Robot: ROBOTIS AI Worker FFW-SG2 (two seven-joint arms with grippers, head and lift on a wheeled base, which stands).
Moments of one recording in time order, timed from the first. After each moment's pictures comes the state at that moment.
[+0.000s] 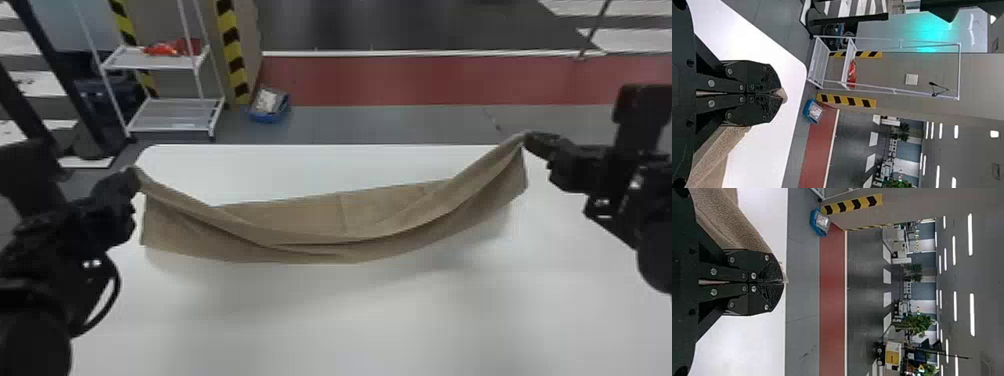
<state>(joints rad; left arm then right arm) 0.11 0.04 0.27 -2.20 0.21 0.81 0.12 -0.22 -0.18 -0.15 -1.82 -0.12 0.80 0.21</state>
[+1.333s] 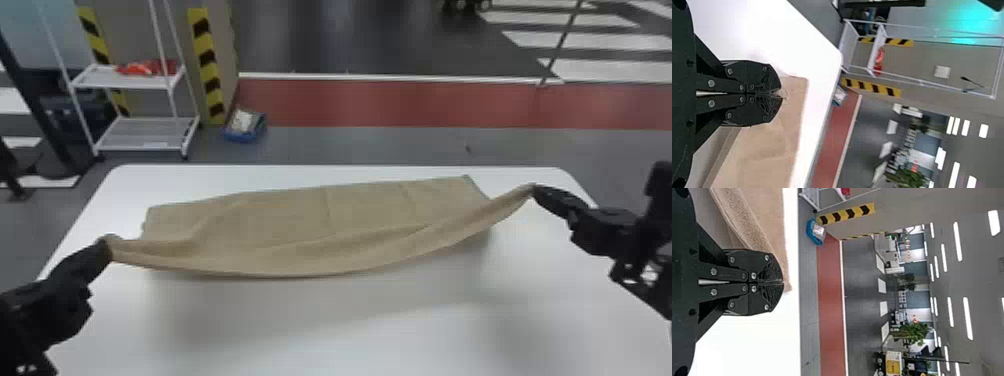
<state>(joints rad) 0.41 0.02 0.33 -2.44 0.45 0.89 0.16 -0.02 -0.28 -0.35 -1.77 -0.23 0.60 0.44</state>
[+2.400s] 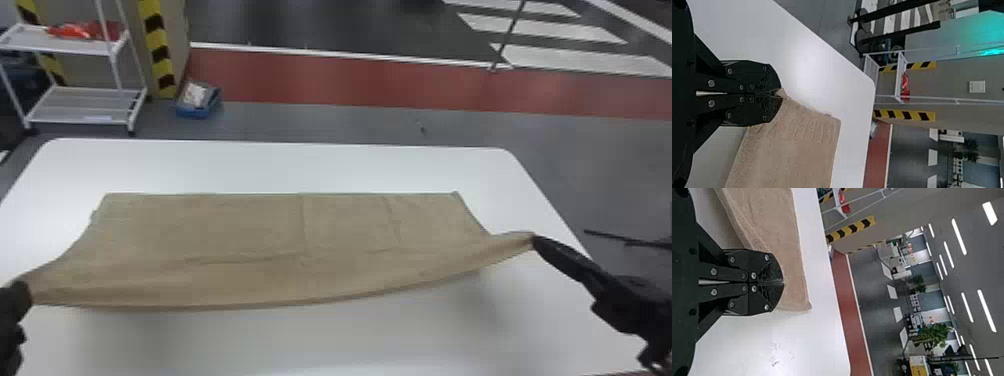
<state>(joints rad) 0.52 0.00 0.21 -2.56 0.23 1.00 0.31 0.32 -0.12 -0.71 -2.12 -0.34 0.77 0.74</state>
